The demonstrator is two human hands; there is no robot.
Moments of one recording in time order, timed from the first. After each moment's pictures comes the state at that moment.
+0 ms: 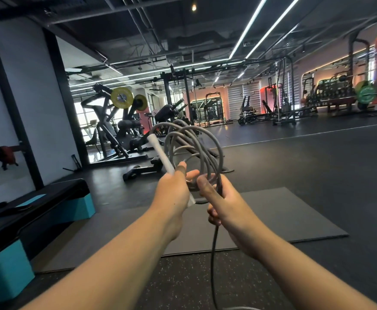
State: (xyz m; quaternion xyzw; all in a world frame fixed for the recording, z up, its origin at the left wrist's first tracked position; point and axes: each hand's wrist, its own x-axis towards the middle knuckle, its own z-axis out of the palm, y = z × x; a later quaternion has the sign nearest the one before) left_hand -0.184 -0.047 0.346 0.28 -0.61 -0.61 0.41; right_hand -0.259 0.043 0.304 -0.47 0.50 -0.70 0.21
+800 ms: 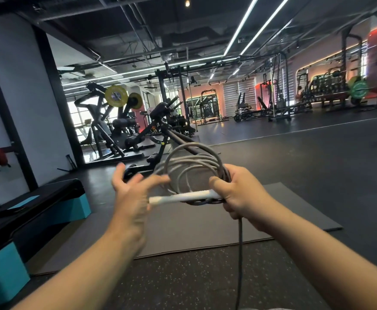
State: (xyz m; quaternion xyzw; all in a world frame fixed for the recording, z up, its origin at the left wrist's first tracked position) left_hand -0.131 -0.051 0.346 0.25 -0.57 -0.62 0.48; right_hand -0.289 0.056 0.323 -0.42 0.63 -0.64 0.14
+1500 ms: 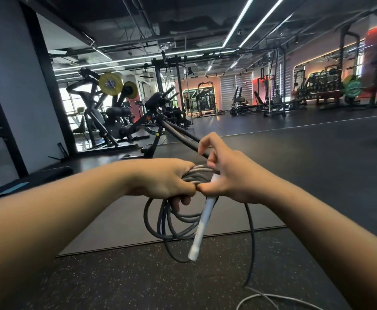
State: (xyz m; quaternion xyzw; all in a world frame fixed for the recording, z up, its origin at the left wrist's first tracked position) left_hand -0.163 -0.051 0.388 0.14 -0.96 -0.24 -0.02; right_hand -0.298 0.080 0.347 -0.62 0.69 -0.39 -0.03
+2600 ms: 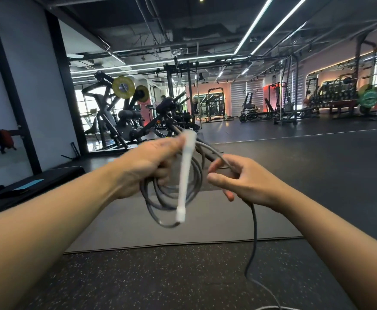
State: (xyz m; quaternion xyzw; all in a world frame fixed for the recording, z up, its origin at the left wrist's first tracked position) left_hand -0.131 -0.075 0.397 0.12 -0.79 -0.55 0.23; right_hand -0.316 0.075 0.338 -0.61 0.63 -0.48 0.08
